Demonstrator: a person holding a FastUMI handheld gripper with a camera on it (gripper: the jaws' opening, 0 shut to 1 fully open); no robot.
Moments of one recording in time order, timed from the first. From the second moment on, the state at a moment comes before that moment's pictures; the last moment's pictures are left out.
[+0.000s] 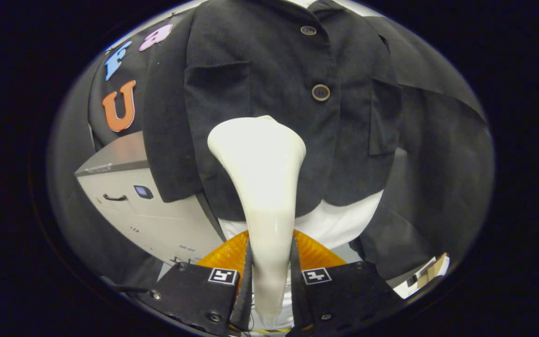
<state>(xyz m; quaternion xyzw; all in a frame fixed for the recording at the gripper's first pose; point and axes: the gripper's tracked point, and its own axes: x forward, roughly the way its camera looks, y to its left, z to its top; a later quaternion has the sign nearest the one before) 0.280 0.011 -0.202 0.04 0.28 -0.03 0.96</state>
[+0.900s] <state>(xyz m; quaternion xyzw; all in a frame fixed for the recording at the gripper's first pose) 0.219 -0.096 -0.107 0.14 0.21 -0.05 0.97</state>
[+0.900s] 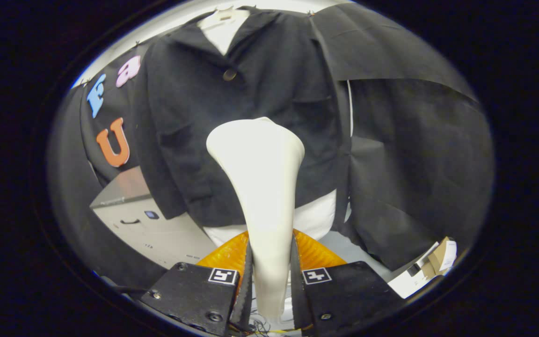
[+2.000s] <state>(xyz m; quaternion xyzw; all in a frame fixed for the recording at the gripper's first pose) 0.331 -0.229 0.201 0.16 0.03 0.02 0.99</state>
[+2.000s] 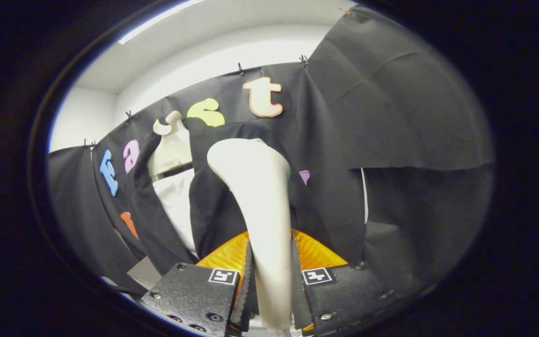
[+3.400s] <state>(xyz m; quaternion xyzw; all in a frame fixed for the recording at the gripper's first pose) 0.348 -0.177 0.122 0.09 0.10 -0.10 0.99</state>
